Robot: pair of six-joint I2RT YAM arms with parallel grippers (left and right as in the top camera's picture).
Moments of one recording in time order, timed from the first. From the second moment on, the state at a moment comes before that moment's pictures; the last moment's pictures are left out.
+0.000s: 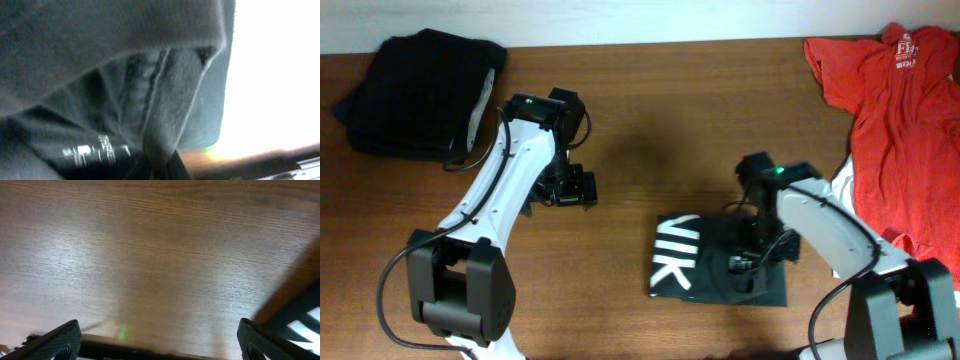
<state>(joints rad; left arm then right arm) -0.28 1.89 1.62 -1.48 -0.04 -0.40 0.21 1.62 1.03 -1.22 0.02 0.55</state>
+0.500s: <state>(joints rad) -0.28 1.89 1.62 -1.47 -0.04 -0.38 0.21 1.44 1.07 -1.33 -0.14 0.33</state>
